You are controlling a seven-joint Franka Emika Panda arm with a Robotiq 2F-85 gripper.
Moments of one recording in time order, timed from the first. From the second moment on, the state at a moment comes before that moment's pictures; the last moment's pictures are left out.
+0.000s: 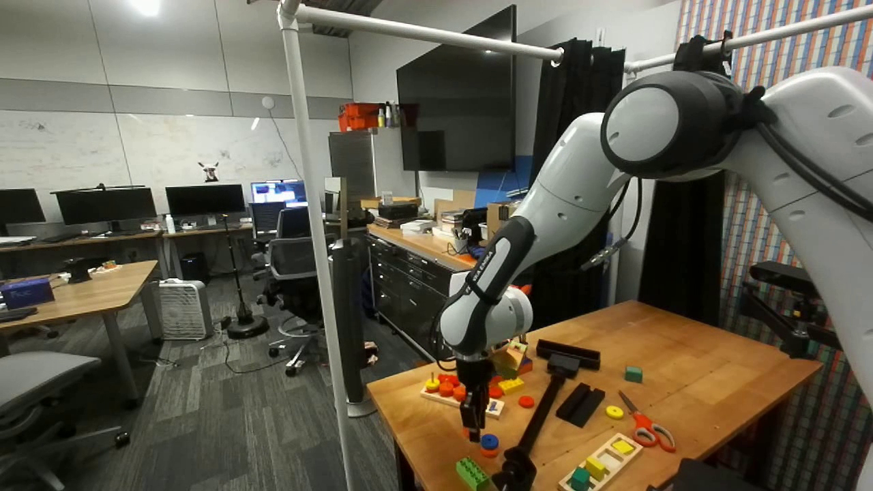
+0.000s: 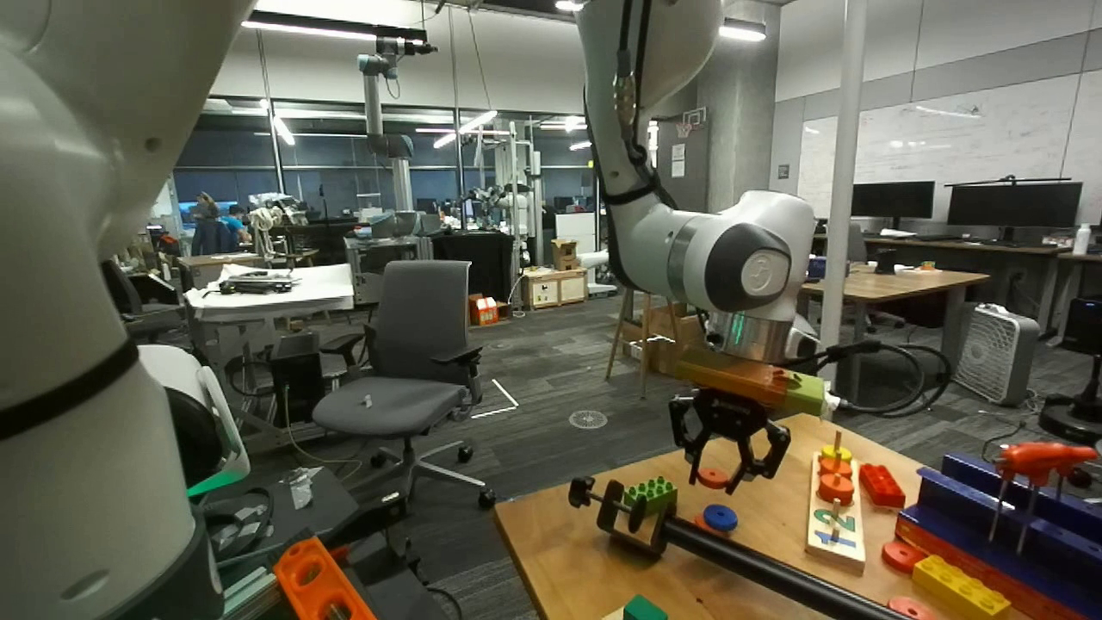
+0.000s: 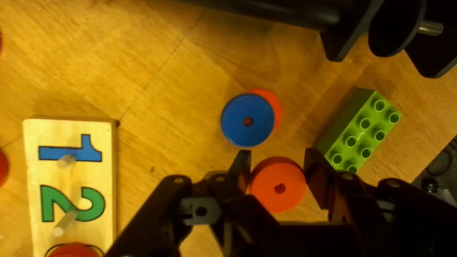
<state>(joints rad) -0.21 0.60 0.10 -2.06 0.00 2.52 -0.55</state>
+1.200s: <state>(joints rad) -0.21 0.69 0.11 -2.00 0.00 2.51 -0.55</state>
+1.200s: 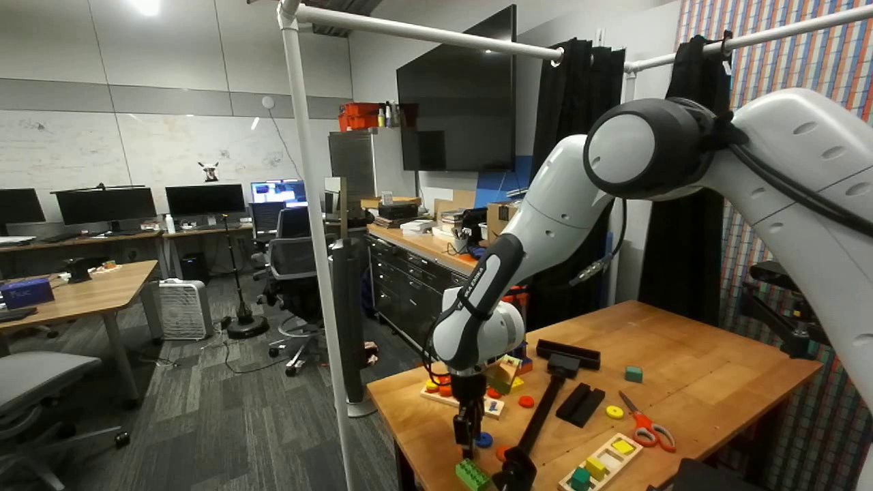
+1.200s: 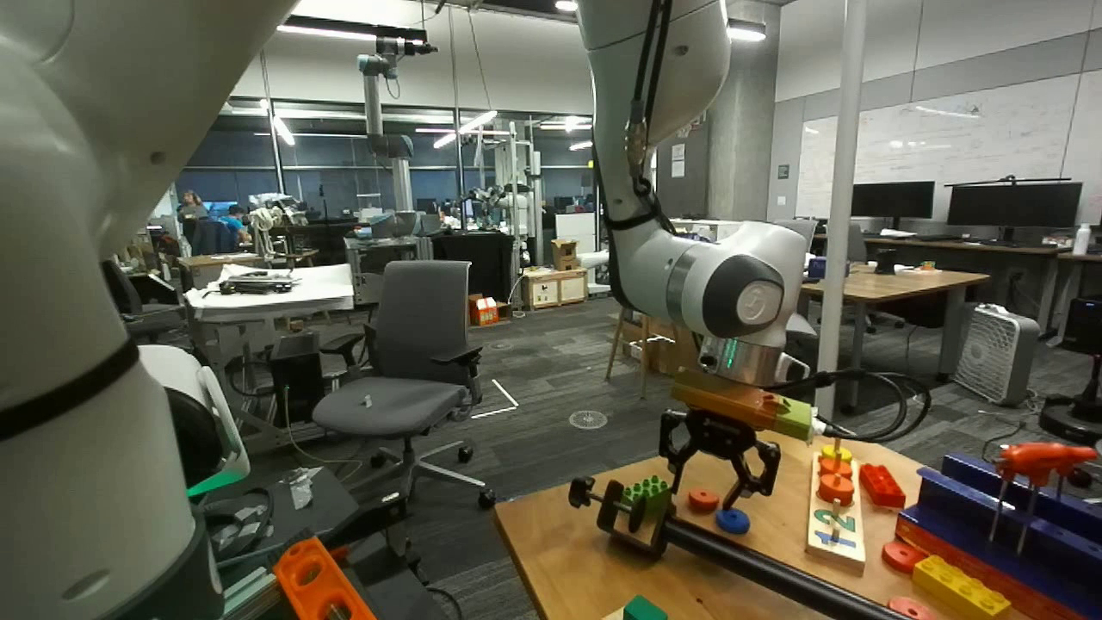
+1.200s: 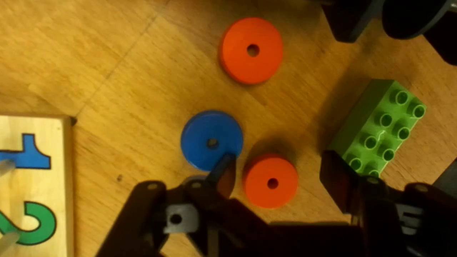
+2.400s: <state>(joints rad) -0.11 0.11 0.08 -2.20 0.01 2.38 -0.23</state>
